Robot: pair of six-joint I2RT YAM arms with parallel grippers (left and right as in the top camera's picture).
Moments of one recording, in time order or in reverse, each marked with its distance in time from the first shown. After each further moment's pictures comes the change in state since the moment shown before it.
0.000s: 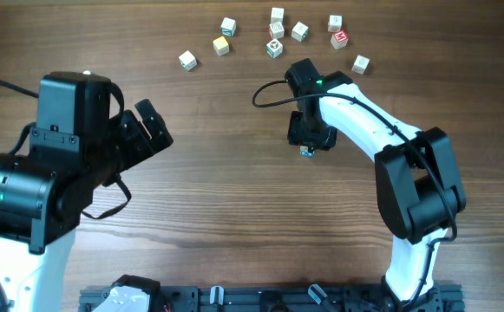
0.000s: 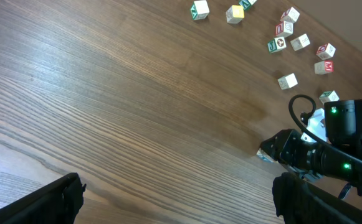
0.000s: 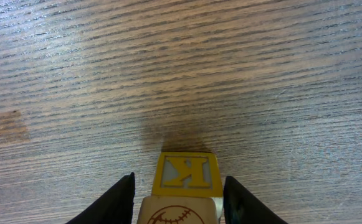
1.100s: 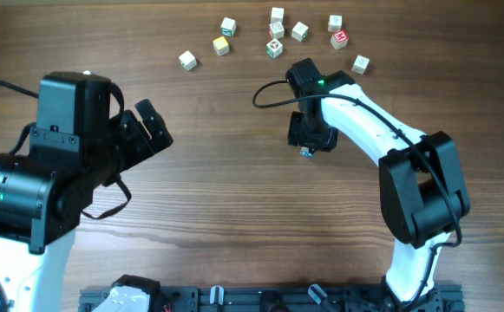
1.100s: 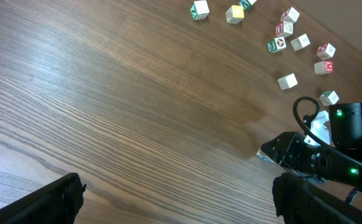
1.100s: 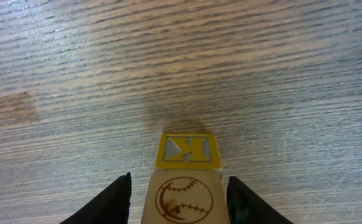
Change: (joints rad) left arm 0.000 0.000 0.000 0.000 0.000 0.000; right arm 0.002 -0.030 -0.006 -0.026 -0.010 0.005
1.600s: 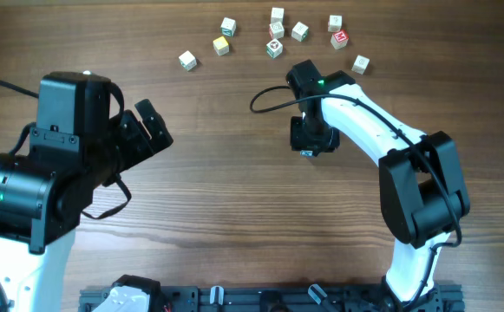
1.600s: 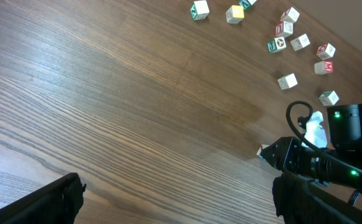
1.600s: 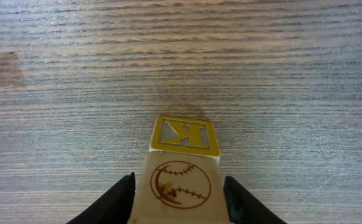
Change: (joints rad) left arm 0.000 0.000 0.000 0.000 0.000 0.000; right arm 0.000 0.000 0.000 -0.038 -0.012 -0.129
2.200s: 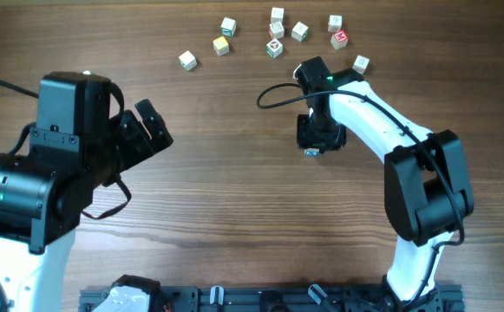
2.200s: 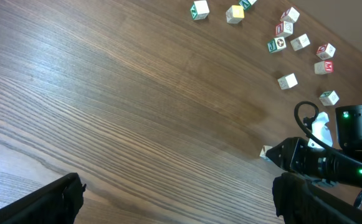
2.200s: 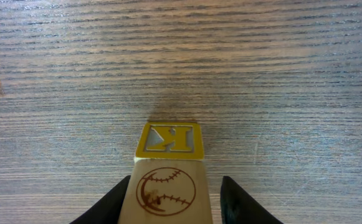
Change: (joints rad) left arm 0.000 0.000 0.000 0.000 0.000 0.000; right arm -0.043 0.000 0.000 -0.008 -0.008 -0.046
